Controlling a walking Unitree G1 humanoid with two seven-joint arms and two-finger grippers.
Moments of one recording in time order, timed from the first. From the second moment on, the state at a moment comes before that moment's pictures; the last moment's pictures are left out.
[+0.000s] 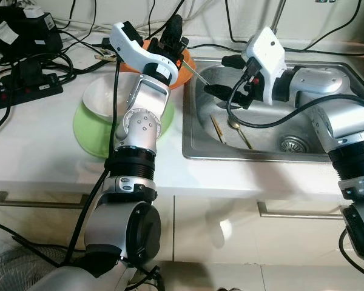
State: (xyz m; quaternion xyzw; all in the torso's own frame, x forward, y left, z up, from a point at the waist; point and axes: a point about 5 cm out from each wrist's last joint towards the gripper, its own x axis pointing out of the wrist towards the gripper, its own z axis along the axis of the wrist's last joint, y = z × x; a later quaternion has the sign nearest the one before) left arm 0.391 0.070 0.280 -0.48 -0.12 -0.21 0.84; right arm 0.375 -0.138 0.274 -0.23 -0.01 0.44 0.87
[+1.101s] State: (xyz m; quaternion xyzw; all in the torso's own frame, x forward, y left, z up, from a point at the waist) left arm 0.391 0.067 0.278 -0.49 -0.11 -0.21 0.84; right arm 0.379 -0.122 0.231 -0.16 0.16 0.50 0.83
